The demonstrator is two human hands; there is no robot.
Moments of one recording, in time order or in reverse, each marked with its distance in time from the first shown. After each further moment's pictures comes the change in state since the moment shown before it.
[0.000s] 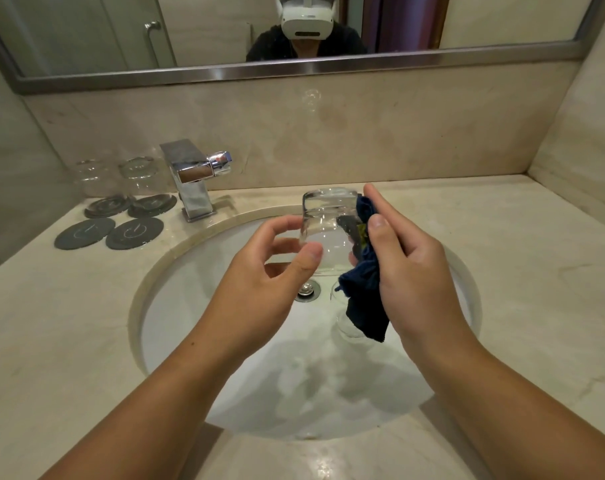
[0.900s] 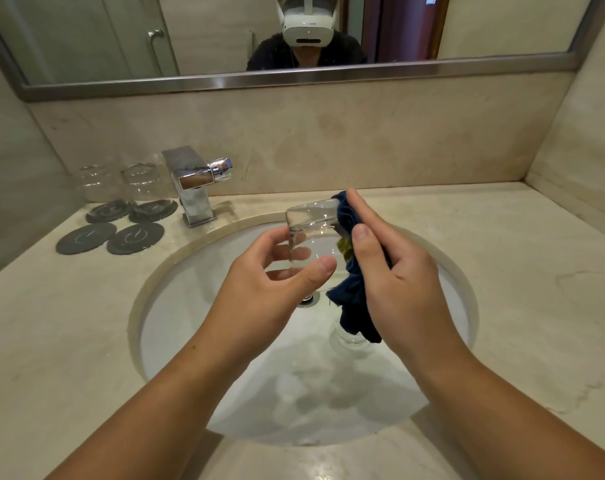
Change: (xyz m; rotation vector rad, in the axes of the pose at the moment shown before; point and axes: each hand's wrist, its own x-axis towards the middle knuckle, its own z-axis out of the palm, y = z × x) left_hand -0.002 0.004 0.004 -0.098 0.020 -0.036; right_hand -0.008 -0.010 0.001 -0.048 -0.077 -0.066
